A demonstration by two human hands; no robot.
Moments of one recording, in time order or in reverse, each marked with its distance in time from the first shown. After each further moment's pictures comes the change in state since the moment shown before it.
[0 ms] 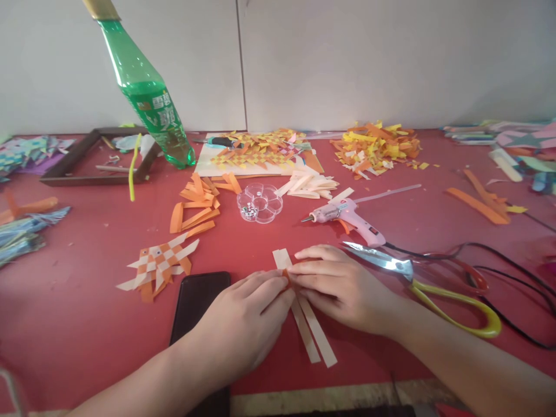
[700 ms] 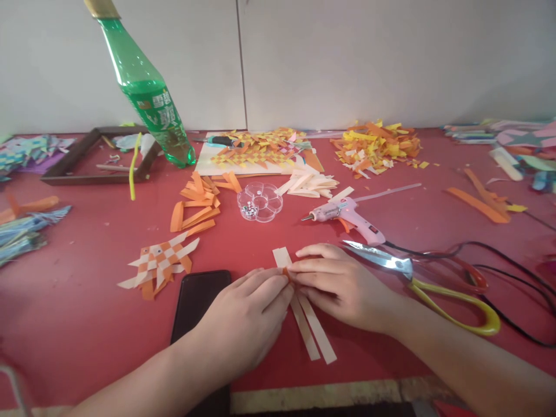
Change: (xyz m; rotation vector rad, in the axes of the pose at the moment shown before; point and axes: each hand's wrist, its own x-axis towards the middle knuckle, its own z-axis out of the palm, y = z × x) left_hand -0.001 0.000 0.005 0.074 -0.071 -0.009; right_hand 0.002 0.000 0.000 0.017 0.003 0.009
